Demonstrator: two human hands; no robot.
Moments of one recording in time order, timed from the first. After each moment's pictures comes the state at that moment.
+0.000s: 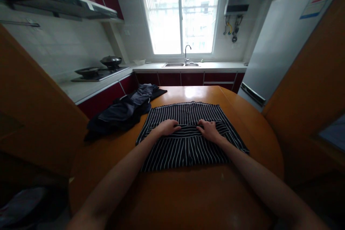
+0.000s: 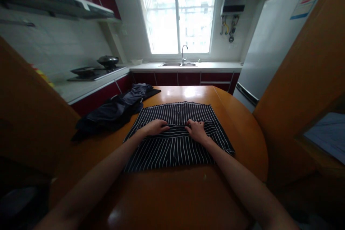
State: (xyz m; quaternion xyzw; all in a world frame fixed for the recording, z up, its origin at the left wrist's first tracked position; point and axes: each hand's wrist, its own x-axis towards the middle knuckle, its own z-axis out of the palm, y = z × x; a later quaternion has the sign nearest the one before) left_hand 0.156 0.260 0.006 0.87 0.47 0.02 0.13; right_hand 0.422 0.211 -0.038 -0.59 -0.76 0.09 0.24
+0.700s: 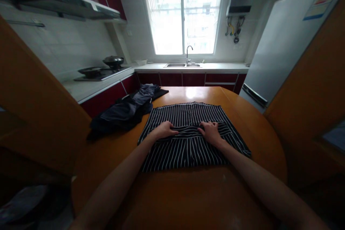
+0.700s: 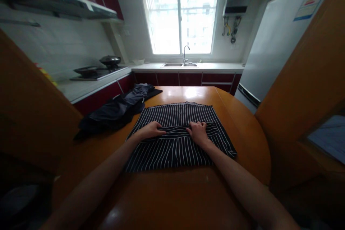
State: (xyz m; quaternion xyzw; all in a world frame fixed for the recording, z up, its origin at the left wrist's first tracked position) left_hand 0.139 0.236 0.016 0.79 0.56 0.04 0.26; right_hand 0.416 0.203 -0.041 -0.61 -0.76 0.00 0.22
